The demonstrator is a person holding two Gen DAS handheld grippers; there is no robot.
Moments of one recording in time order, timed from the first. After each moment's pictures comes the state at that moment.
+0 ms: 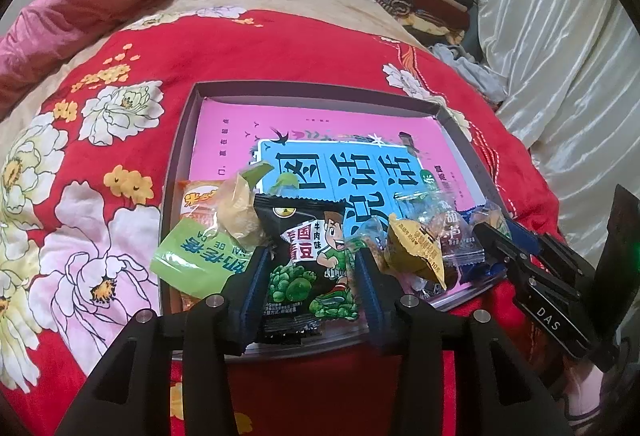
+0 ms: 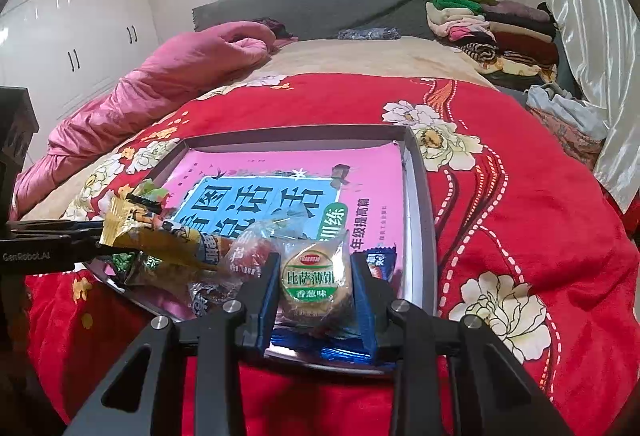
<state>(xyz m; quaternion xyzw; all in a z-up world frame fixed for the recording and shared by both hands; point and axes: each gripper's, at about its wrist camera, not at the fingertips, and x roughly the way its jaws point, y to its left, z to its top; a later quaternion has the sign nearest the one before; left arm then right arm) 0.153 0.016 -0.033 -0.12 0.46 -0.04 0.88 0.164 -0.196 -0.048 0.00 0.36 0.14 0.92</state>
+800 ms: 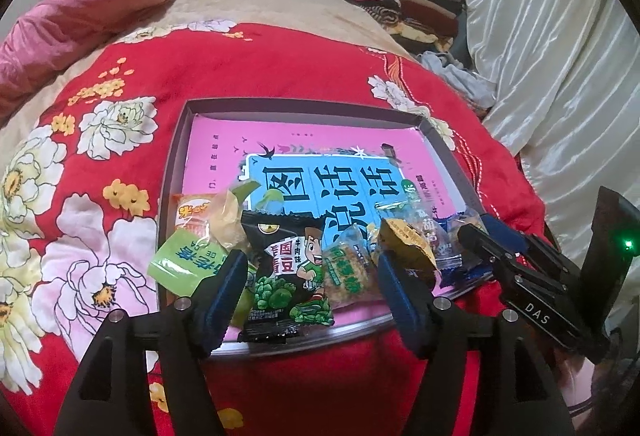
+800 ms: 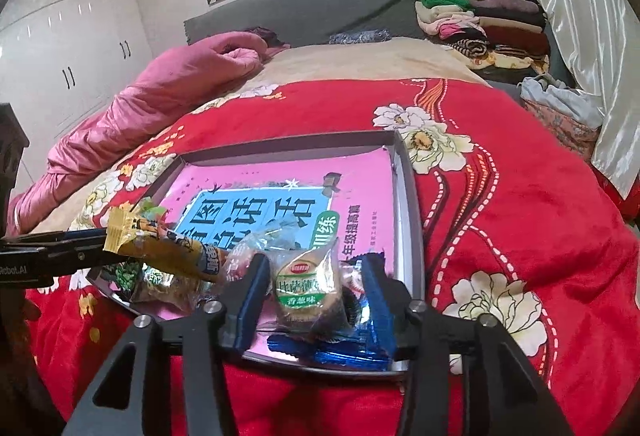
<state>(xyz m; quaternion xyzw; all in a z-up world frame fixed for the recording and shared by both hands) 0.145 0.013 -0.017 -0.12 0.44 -0.05 0.89 0.164 -0.206 -0.042 0.02 0.35 0.13 0.93</state>
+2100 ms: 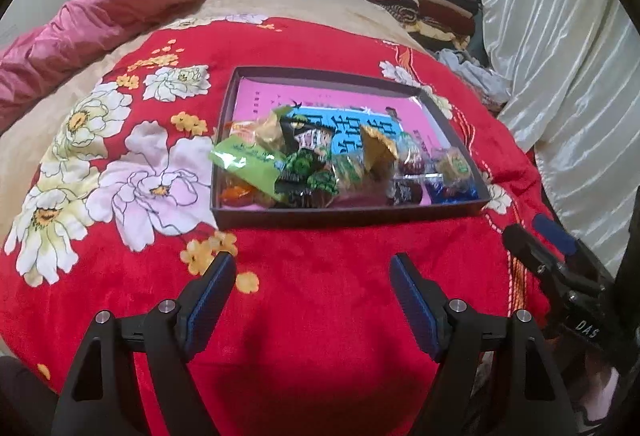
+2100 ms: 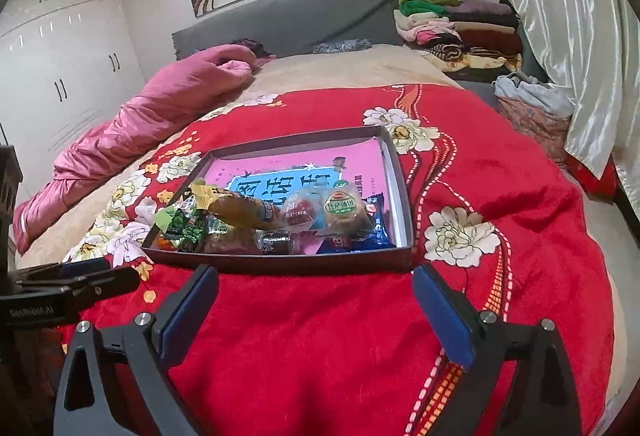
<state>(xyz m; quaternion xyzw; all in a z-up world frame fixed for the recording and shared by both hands) 0.043 0.005 -0.006 -0.11 0.45 0.00 0.89 0.057 -0.192 -0.005 0.04 0.34 0.09 0.93</state>
